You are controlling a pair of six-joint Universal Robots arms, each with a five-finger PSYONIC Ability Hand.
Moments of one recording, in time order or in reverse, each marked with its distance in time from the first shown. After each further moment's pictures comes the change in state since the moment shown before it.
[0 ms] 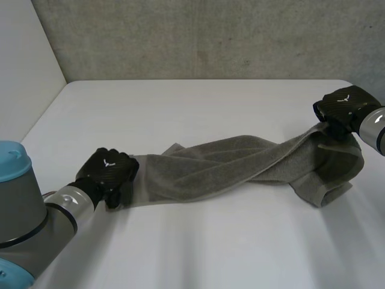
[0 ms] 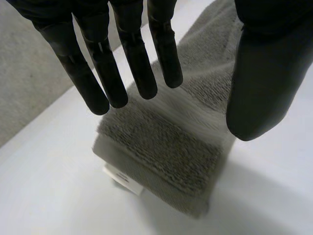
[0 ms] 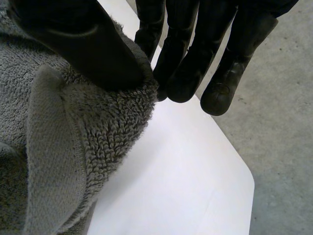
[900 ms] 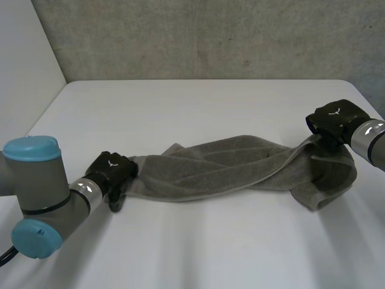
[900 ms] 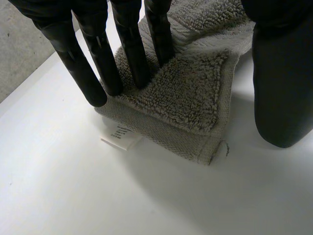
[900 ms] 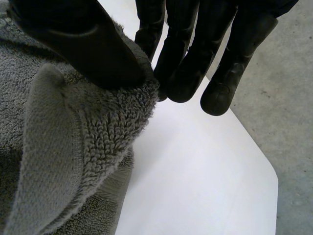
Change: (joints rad) left arm 0.047 -0.331 0.220 0.013 -0.020 0.103; right arm 0.011 0.032 0.042 -0.012 -0.006 -0.010; left_hand -0.090 -0.086 -0.087 -0.088 -0.138; right_hand 0.000 0.000 0.000 0.000 0.000
